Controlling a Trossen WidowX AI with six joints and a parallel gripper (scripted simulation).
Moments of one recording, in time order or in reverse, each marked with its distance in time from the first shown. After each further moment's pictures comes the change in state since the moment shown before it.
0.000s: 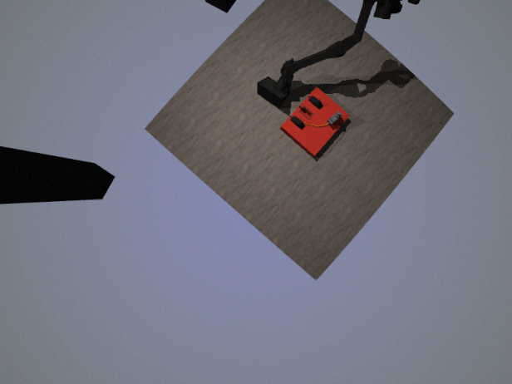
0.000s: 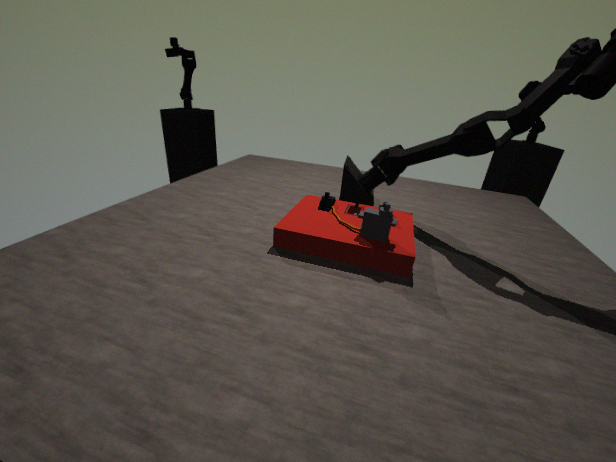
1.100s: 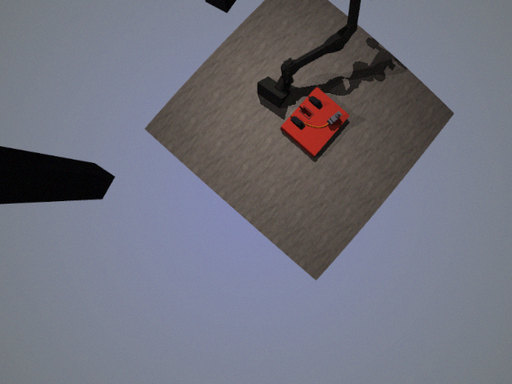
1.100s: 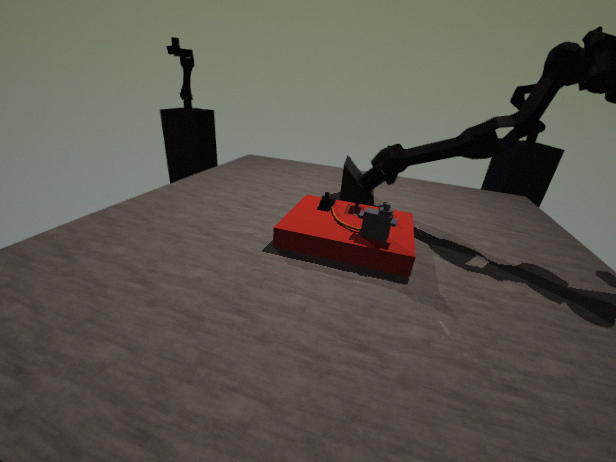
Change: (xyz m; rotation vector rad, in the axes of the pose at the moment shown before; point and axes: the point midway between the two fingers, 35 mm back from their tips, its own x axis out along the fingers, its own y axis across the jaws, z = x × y) arm -0.038 -0.099 -0.113 -0.336 0.430 -0.056
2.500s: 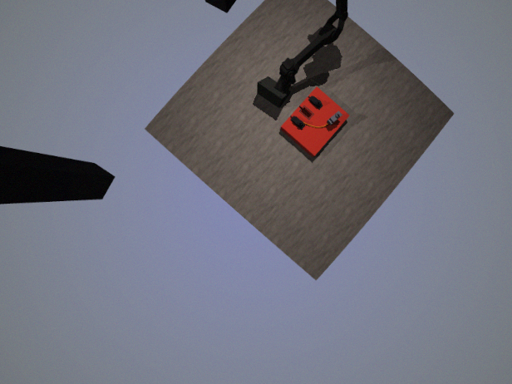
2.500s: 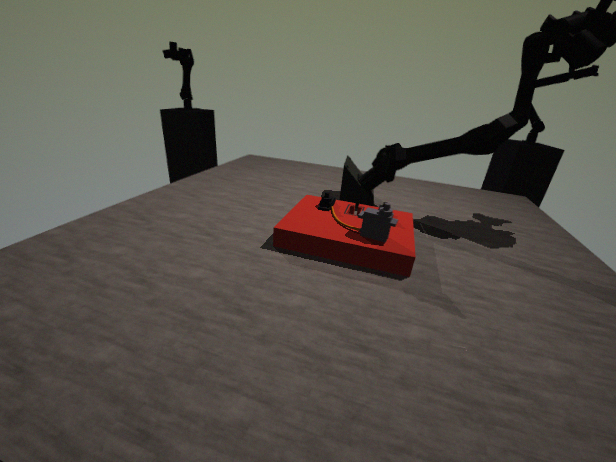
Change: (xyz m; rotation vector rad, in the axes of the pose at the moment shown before) arm -0.102 -0.039 -0.199 -0.261 0.714 0.115
